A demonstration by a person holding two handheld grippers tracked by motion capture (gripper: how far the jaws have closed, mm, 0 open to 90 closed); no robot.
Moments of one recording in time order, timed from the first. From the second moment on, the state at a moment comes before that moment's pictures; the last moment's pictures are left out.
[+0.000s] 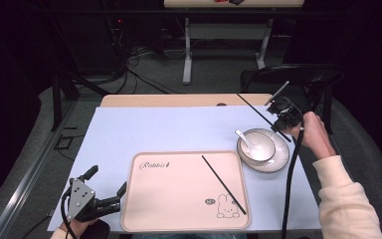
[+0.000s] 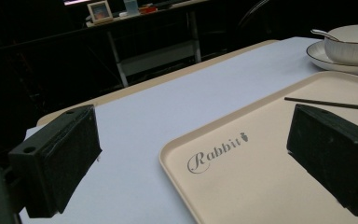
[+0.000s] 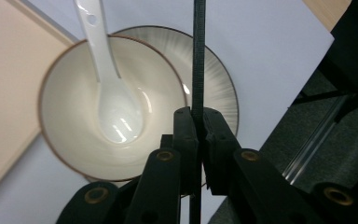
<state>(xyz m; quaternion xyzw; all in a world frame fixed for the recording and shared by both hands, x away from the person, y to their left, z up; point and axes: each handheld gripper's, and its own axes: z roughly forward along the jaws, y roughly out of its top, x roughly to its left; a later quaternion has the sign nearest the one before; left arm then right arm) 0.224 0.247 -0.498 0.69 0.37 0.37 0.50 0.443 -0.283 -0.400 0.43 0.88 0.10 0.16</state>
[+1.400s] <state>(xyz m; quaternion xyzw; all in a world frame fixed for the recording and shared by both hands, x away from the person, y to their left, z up) 0.222 0.248 -0.498 0.69 0.36 0.38 0.50 0.336 -0.187 -0.461 0.42 0.90 0.13 0.07</state>
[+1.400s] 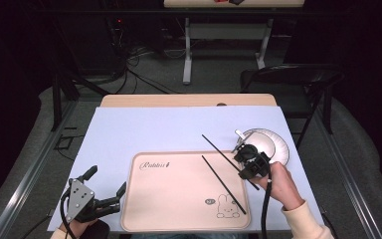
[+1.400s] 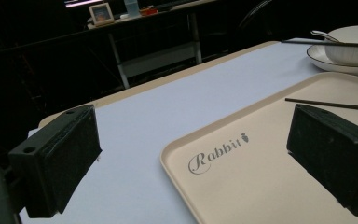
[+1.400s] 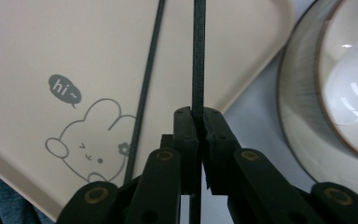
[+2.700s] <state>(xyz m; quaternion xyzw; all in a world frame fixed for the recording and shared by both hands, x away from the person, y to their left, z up) 0.222 0.248 -0.498 0.69 0.36 0.38 0.50 0.336 -0.156 -0.520 0.40 0.91 0.07 0.03</state>
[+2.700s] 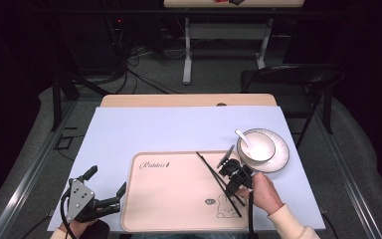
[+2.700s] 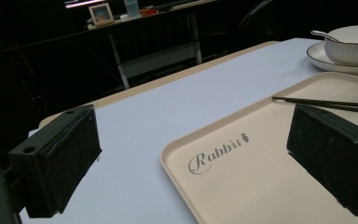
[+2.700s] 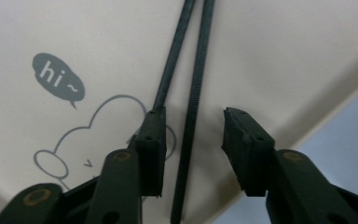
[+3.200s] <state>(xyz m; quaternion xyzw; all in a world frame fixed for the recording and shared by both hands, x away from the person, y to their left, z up) 0.223 0.247 -0.498 0.69 0.36 0.38 0.50 0.310 -0.188 -0.490 0.32 0.91 0.22 0.15</state>
